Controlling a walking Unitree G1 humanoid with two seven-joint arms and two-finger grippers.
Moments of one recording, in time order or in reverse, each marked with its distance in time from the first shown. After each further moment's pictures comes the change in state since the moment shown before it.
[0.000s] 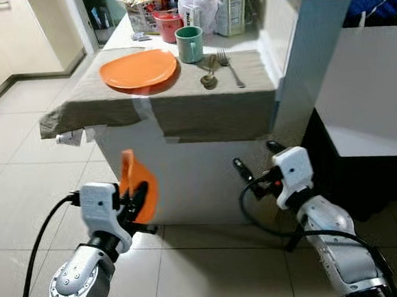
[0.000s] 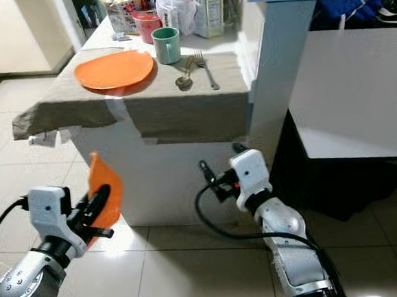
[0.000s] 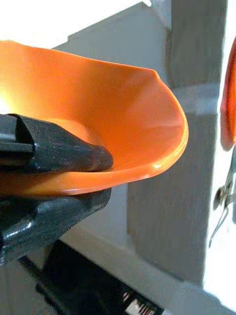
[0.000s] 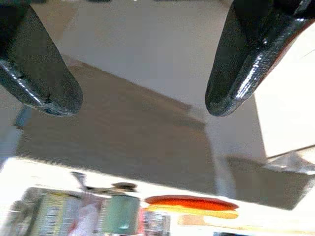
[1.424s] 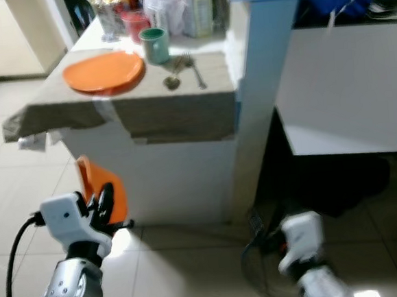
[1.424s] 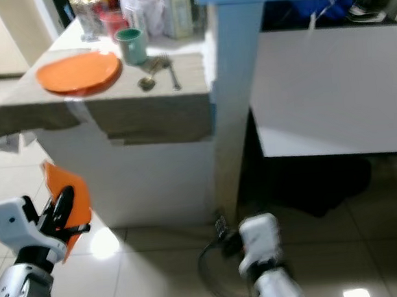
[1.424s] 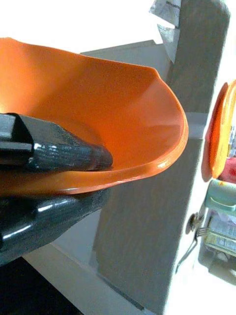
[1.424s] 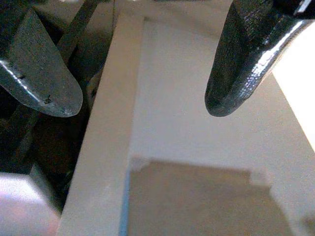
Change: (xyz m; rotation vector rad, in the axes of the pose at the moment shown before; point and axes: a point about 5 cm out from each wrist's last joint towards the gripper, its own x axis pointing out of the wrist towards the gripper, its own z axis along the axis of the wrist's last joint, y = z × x) left arm -0.015 0.020 -0.004 -0.092 -0.102 0.278; right arm -0.076 0.055 -0.081 0.109 0.133 -0.178
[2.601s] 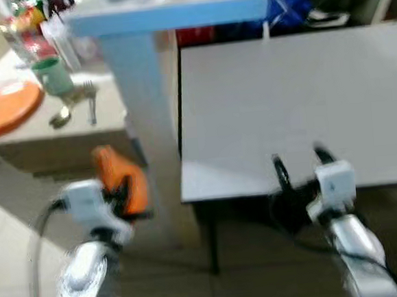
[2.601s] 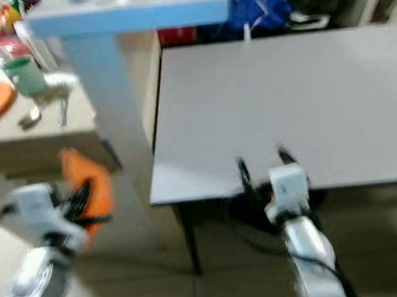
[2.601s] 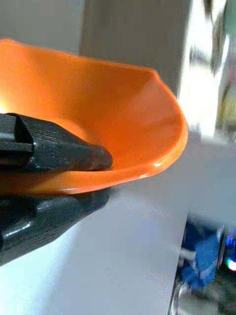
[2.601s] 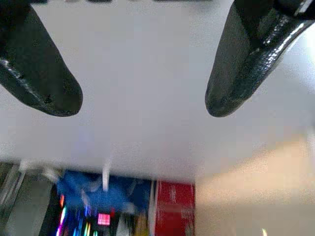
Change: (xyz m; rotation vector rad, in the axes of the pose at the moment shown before) left arm 0.017 -0.030 -0.004 -0.025 0.006 -0.128; right arm 0.035 -0.065 0.073 -0.109 -0.161 -0.094
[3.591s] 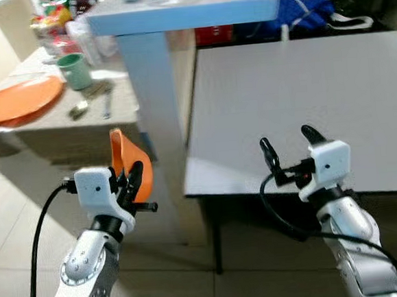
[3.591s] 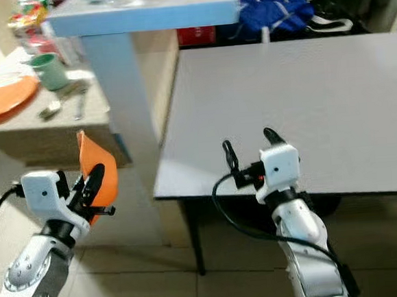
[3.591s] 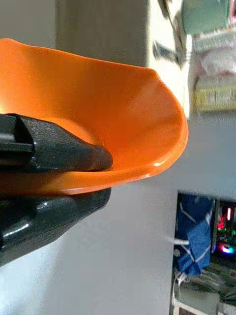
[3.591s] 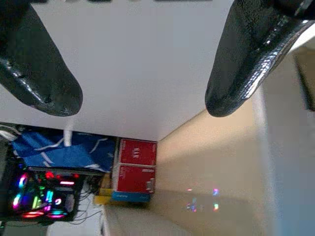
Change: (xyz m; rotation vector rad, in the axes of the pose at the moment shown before) left arm 0.010 -0.005 0.018 0.106 -0.043 -0.103; right arm 0.023 0.010 0.049 0.034 -0.137 0.074
